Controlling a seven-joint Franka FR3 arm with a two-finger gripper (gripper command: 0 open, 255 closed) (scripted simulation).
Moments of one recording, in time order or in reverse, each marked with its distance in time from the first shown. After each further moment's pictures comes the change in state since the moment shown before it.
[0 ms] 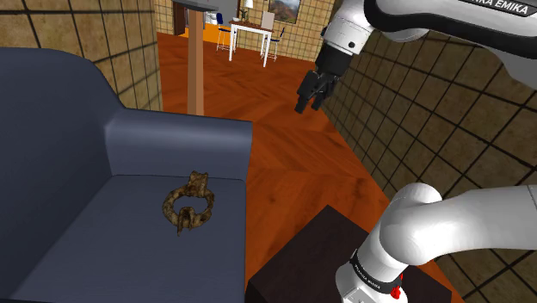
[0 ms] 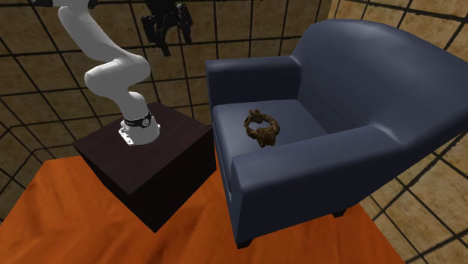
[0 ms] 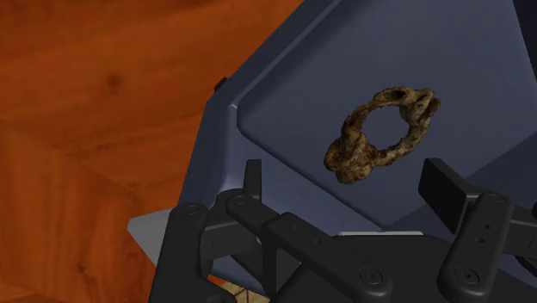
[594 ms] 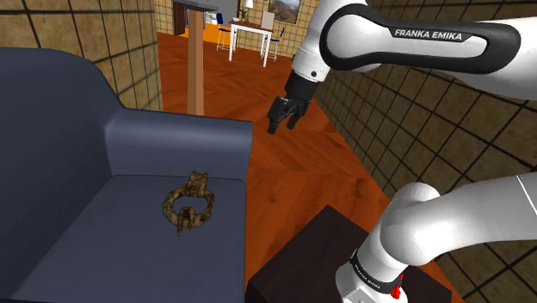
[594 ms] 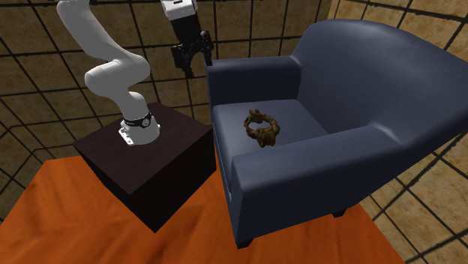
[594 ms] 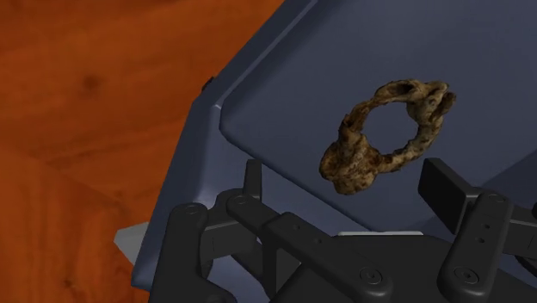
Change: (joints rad) arm 0.014 0.109 0.080 -0.114 0.039 0.220 0.062
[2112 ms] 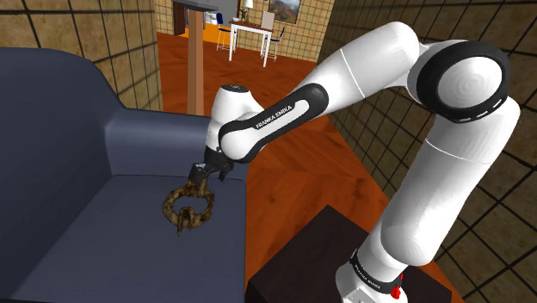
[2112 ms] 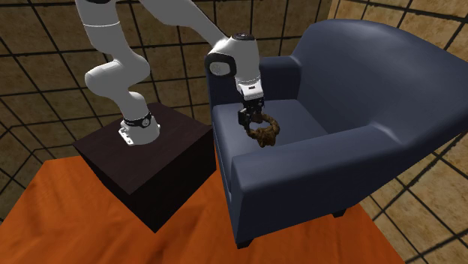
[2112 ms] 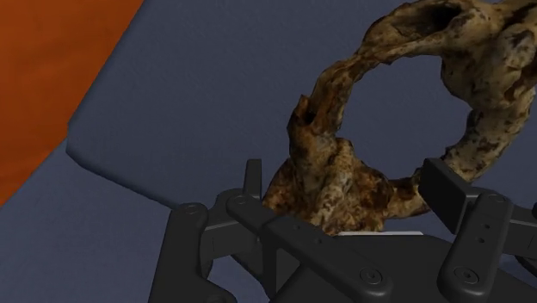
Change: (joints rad) arm 0.023 0.768 0.233 0.099 -0.132 0.653 0.342
